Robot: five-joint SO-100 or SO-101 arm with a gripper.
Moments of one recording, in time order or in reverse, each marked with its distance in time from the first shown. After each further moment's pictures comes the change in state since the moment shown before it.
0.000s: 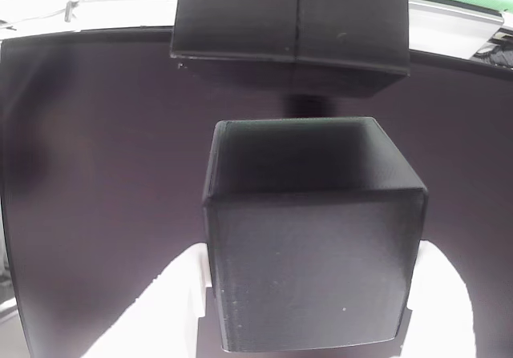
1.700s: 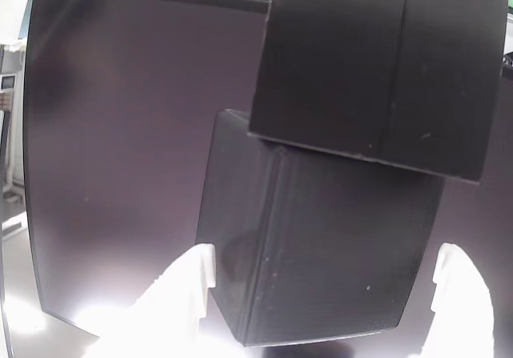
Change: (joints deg) arm 3.7 3.6 18.7 -24.3 -5.6
